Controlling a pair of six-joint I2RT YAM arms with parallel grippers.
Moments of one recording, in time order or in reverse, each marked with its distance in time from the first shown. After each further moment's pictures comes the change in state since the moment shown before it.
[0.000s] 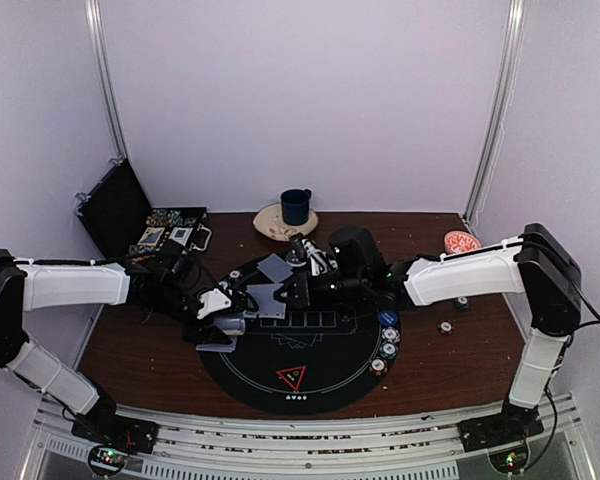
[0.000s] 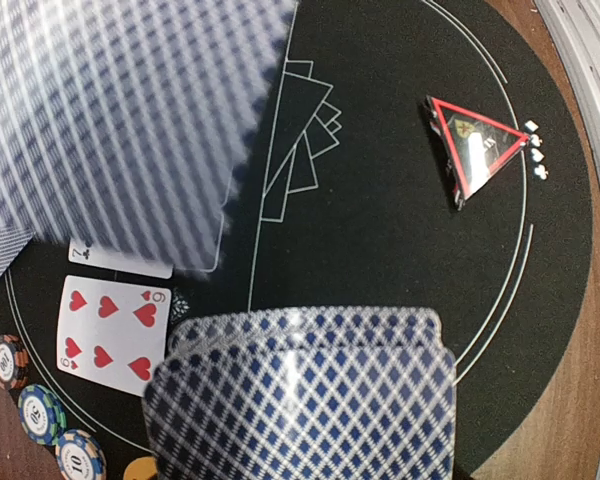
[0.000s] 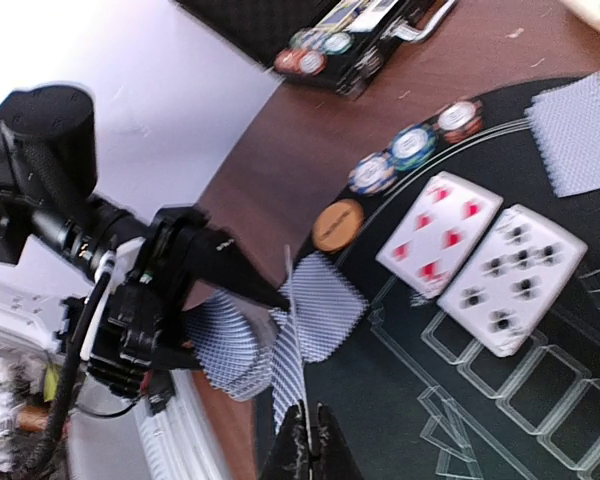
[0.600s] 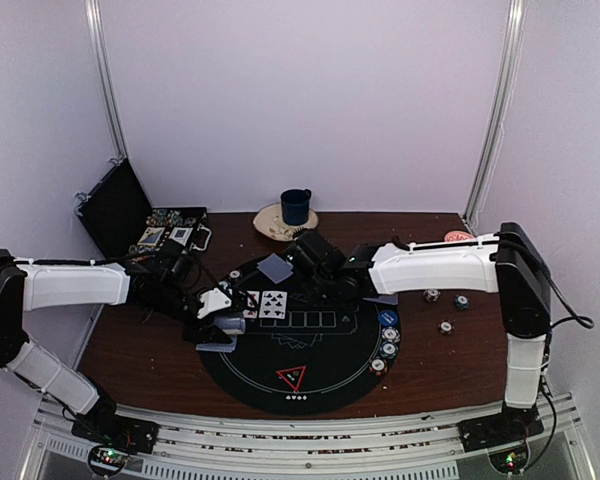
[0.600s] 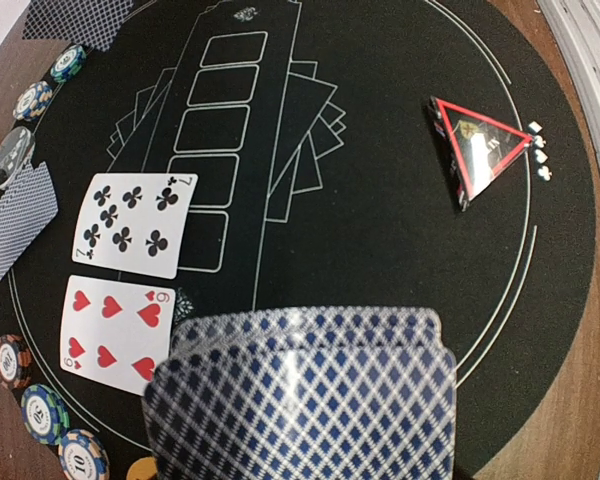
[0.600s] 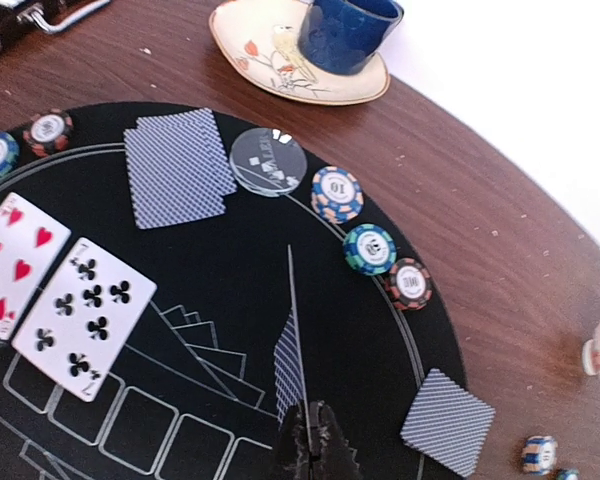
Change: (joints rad) left arm 0.000 0.000 0.000 0.006 -0.005 -0.005; right arm 0.082 0.126 0.336 -0.626 1.029 -0.393
